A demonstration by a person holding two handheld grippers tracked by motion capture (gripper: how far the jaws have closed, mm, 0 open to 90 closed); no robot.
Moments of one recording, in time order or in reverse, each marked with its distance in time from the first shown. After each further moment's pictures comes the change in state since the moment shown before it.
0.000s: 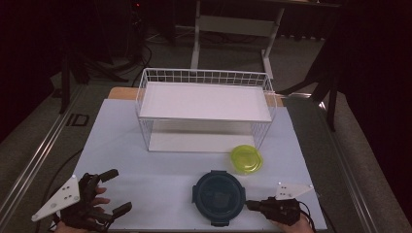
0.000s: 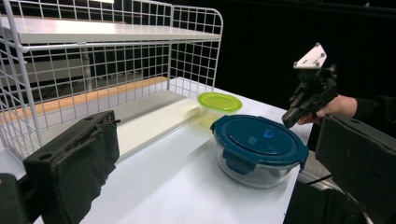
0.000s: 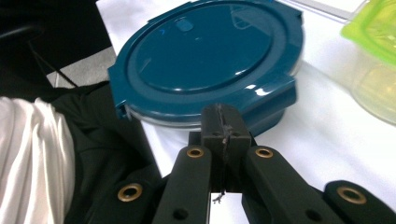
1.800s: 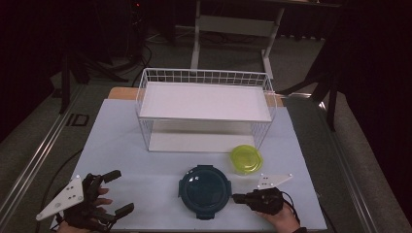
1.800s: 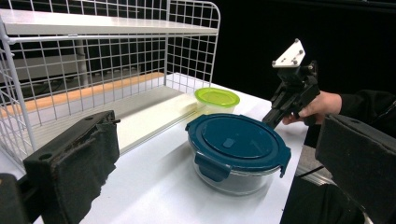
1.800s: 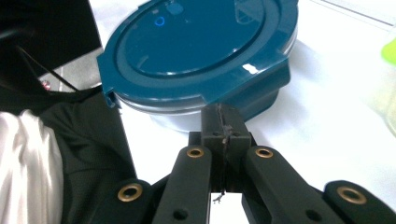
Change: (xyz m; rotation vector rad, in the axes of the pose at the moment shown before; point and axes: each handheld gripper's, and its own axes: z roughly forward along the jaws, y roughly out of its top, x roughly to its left) left arm -0.001 -0.003 0.004 0.012 -0.011 -0.005; right arm -0.011 0.021 0.040 0.049 0.011 0.021
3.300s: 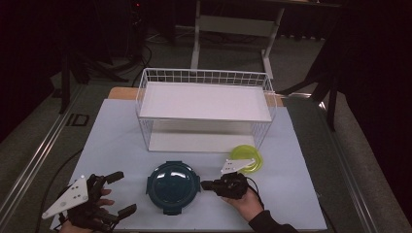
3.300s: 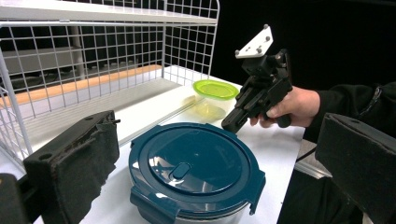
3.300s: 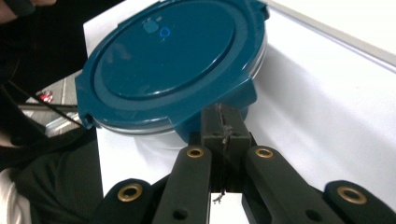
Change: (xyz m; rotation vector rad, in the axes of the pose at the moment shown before) left arm 0.001 -0.005 0.005 0.034 -0.010 -0.004; right arm 0.008 0.059 0.077 -0.011 0.028 0.010
